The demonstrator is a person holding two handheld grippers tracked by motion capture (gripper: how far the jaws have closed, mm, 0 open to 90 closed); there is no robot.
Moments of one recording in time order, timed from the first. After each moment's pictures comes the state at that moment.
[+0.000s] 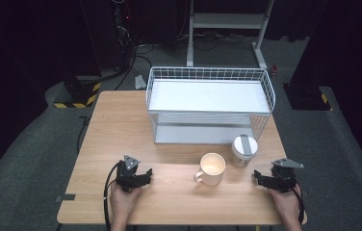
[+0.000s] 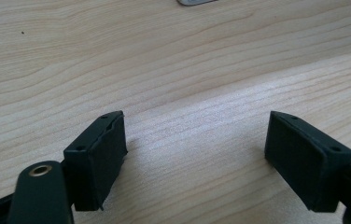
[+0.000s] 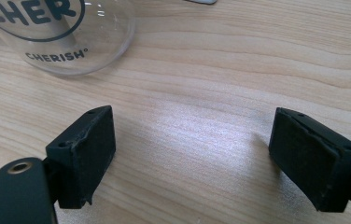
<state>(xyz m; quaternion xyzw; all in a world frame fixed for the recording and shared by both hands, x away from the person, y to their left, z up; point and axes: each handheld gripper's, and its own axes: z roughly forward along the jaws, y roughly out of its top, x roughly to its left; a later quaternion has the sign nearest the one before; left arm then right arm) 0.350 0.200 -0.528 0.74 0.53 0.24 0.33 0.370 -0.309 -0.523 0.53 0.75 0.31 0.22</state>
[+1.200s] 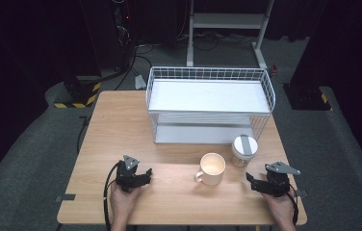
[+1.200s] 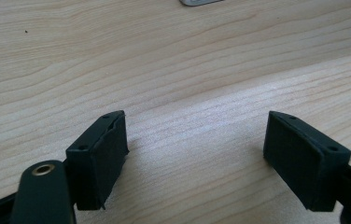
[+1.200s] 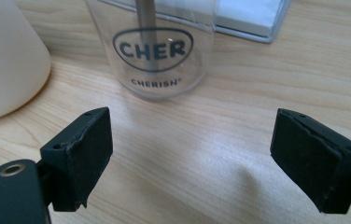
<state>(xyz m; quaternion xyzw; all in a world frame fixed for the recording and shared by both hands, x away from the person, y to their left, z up) 0.350 0.200 -0.528 0.74 0.53 0.24 0.33 0.351 -0.285 -0.514 0.49 0.76 0.37 0.22</state>
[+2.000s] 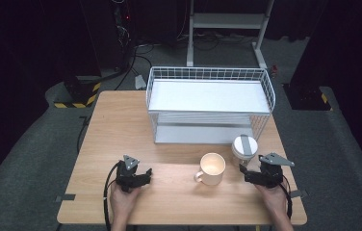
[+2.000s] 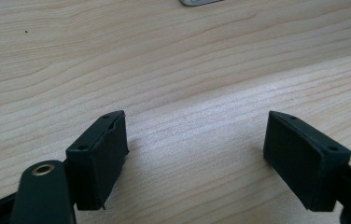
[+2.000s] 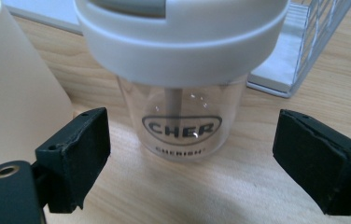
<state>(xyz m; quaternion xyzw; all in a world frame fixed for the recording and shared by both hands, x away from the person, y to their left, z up) 0.350 0.200 -0.528 0.74 0.53 0.24 0.33 0.371 -0.265 -0.498 0.46 0.75 0.40 0.23</state>
